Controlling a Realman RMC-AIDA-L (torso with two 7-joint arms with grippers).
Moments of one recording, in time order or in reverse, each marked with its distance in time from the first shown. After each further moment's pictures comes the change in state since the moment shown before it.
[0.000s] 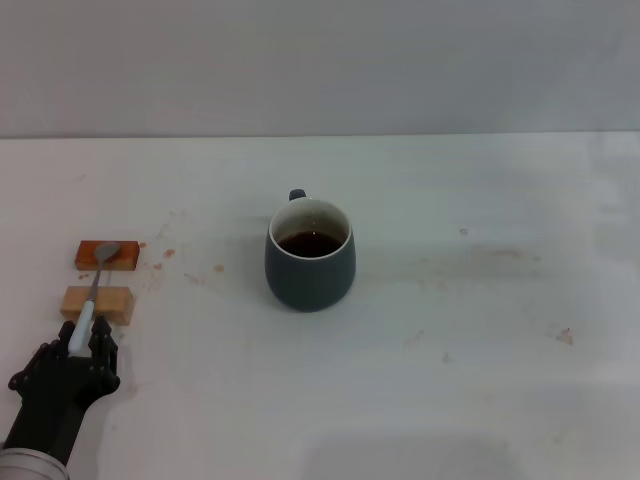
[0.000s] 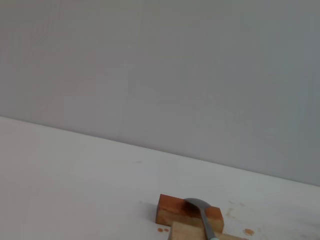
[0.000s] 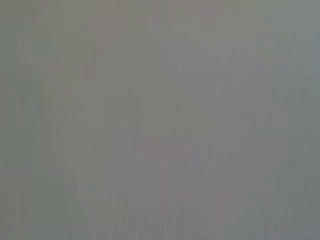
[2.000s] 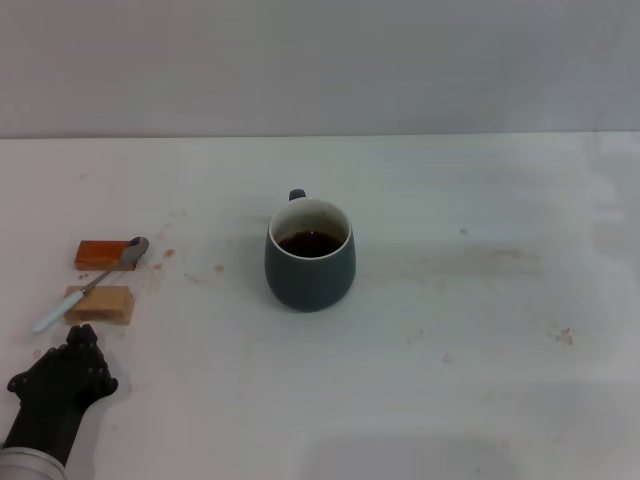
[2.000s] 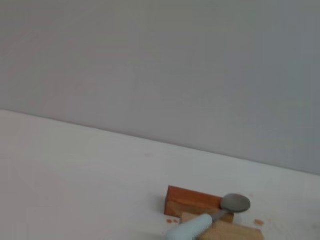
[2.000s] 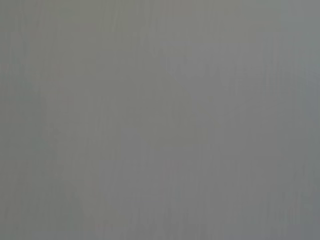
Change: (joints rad) left arm -0.026 0.005 0.032 0.025 -0.064 -0.002 0.023; right arm -0.005 0.003 0.005 0.032 0.000 0.008 0.000
